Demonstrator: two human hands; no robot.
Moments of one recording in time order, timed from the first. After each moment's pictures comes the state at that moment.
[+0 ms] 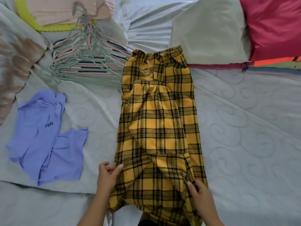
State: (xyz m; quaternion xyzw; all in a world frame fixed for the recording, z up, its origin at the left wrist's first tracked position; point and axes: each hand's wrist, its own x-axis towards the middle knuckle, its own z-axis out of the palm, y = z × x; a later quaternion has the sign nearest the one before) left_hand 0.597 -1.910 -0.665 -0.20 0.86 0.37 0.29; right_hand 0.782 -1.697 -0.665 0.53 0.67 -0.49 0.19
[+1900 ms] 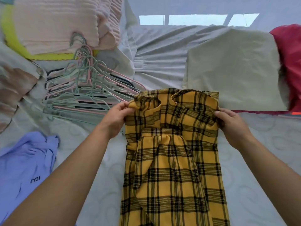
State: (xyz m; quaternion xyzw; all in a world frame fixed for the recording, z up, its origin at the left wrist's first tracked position) left_hand 0.283 -1.729 -0.617 0.03 0.71 0.59 0.38; right_hand 0.476 -1.469 -0.632 0.42 0.59 -0.68 -0.07
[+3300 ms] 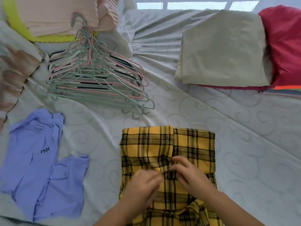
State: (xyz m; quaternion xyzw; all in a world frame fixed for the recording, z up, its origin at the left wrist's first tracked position) left_hand 0.544 -1.840 -0.650 0.49 0.80 0.22 0.25; right_hand 0.634 -1.635 -0.662 0.09 0.91 -0.36 0.17
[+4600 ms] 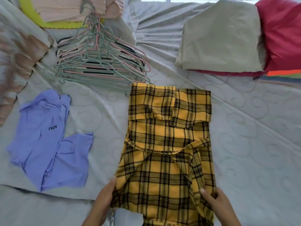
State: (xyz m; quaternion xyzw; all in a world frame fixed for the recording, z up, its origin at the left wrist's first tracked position) left_hand 0.593 -1.944 -0.667 -0.31 0.72 0.46 0.42; right_hand 0.774 -1.668 -0.662 0.60 0.54 -0.57 0.18
